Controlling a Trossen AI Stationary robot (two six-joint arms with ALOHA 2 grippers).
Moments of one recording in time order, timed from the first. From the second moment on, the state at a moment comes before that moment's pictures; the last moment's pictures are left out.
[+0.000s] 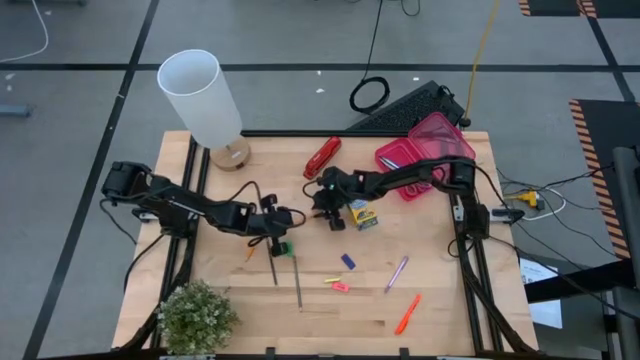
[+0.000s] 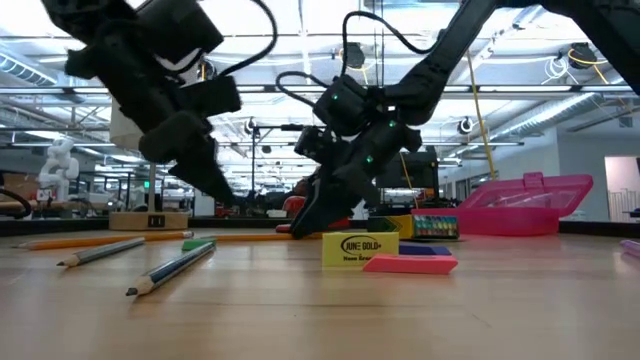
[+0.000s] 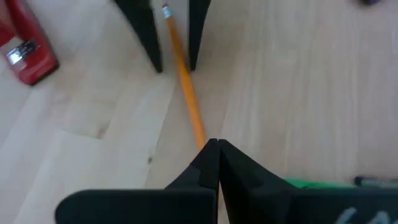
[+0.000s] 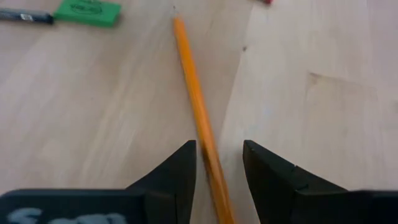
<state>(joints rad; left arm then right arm) -0.14 1.50 0.65 -0.06 -0.32 -0.22 -0.23 2.06 1.13 0.13 -0.34 -0.39</state>
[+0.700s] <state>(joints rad) -0.24 1.39 0.44 0.36 -0.34 -0.03 -0.21 2.06 1.12 0.04 -0.34 -0.40</state>
